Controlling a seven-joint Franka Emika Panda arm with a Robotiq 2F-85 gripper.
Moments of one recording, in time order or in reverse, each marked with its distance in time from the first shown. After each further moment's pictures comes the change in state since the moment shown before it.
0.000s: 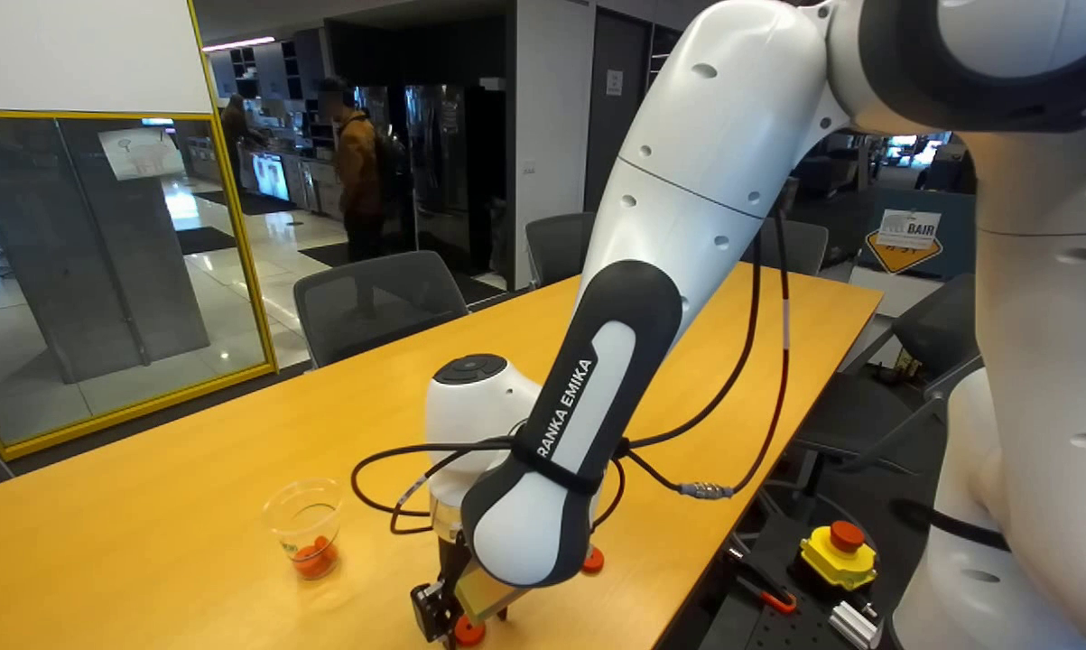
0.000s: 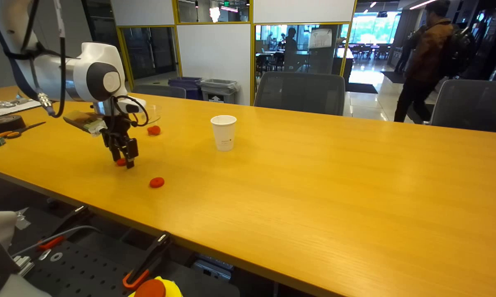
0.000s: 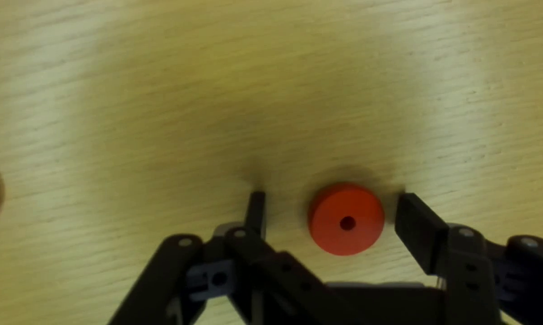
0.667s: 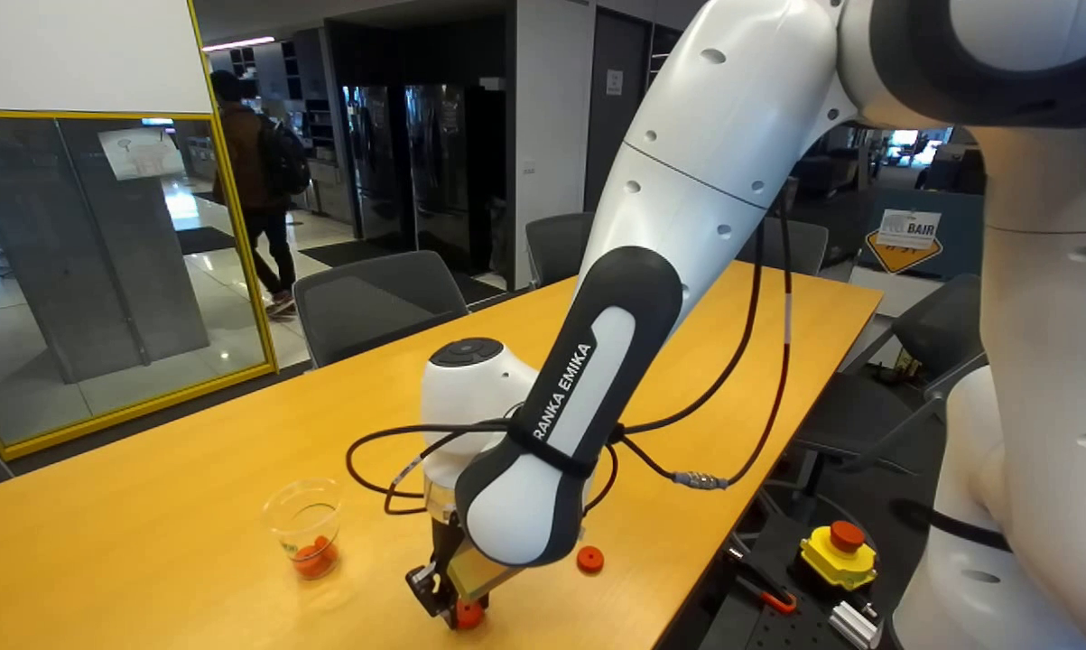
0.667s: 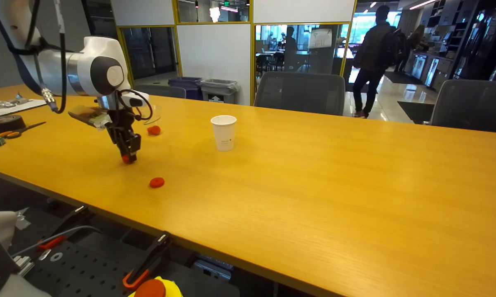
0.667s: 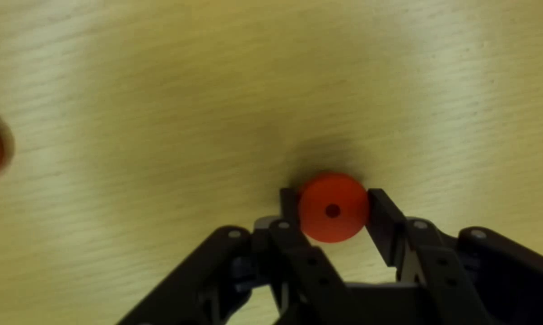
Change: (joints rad) arm 0.011 -0.021 -0.030 0.022 -0.019 -0.013 0.000
